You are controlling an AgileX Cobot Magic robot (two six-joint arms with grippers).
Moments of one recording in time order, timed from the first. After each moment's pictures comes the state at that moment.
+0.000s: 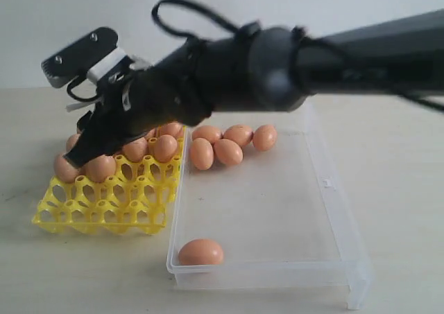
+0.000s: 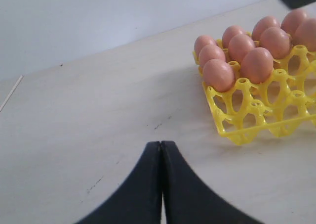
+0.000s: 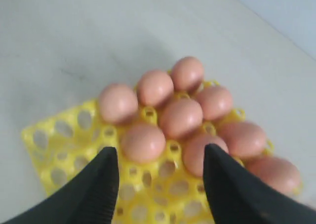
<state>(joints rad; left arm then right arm) -0.02 0.01 0.00 0.03 0.37 0.21 0.88 2.02 -1.52 -0.13 0.30 -0.04</state>
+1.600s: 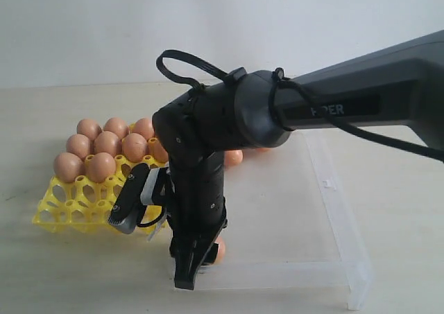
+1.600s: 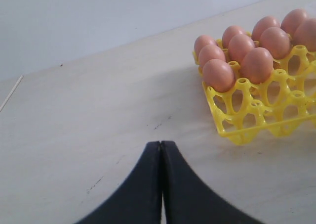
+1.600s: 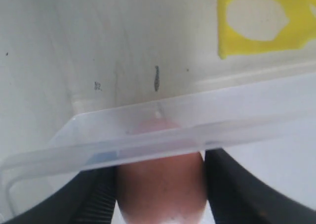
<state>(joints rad) -0.02 0.01 0.00 0.03 0.37 0.21 0.88 2.12 -1.45 0.00 0.95 -0.52</state>
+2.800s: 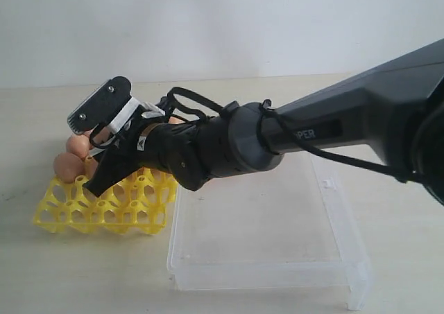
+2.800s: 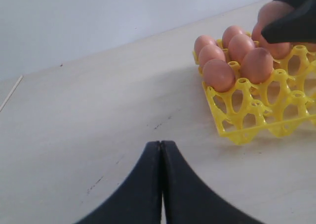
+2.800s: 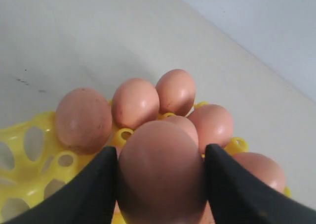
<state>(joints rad) -0.02 0.01 0.00 0.03 0.37 0.21 0.86 2.21 -1.41 0.16 -0.25 -0.42</state>
